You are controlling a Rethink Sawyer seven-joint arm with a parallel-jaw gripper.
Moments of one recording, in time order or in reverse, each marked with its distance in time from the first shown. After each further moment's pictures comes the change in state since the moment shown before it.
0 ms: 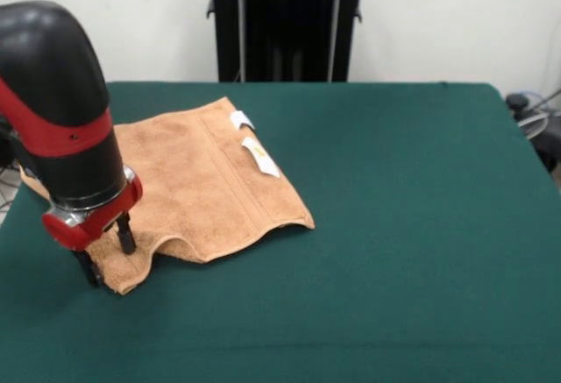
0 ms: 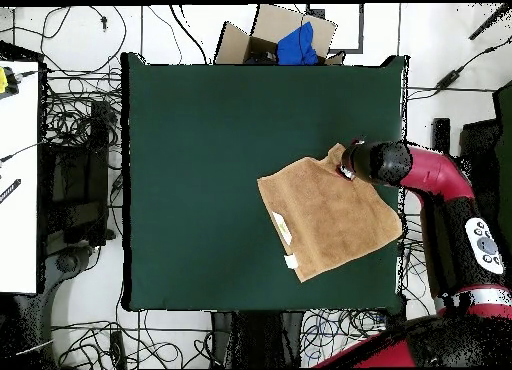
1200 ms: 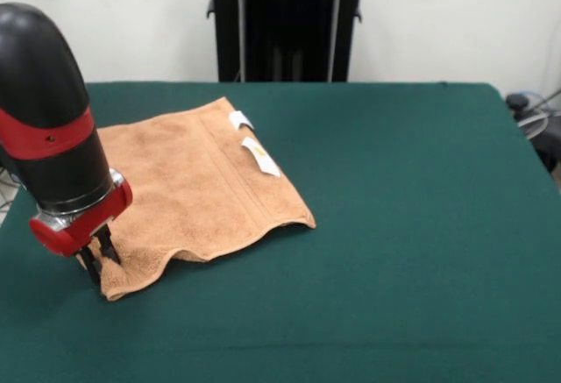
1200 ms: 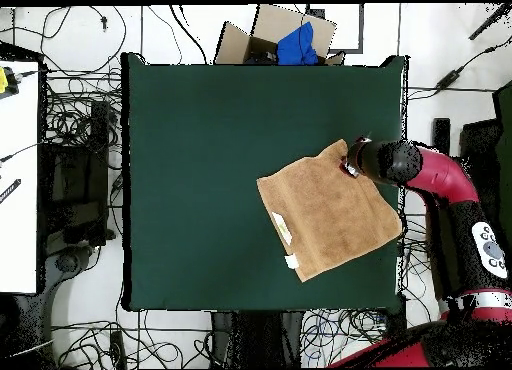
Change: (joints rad) arm -0.041 0.022 0.042 -0.009 0.014 -0.007 -0.019
